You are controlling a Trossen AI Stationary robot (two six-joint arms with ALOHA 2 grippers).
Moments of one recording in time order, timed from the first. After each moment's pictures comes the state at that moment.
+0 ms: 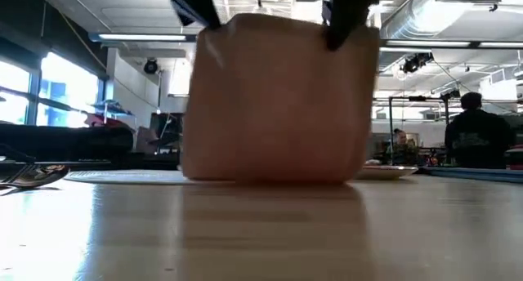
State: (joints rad) left arm -0.27 1.54 1.29 -0.71 -0.13 -0.33; right arm 0.22 1.73 1.45 -0.88 -0.13 0.38
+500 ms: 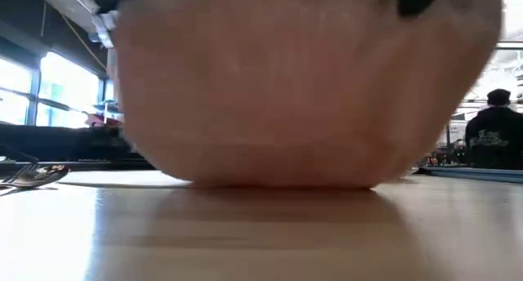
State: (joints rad) left arm -0.58 1.56 1.01 -0.21 -0.18 -0.82; right arm 0.46 1.75 1.24 -0.41 -0.21 0.77
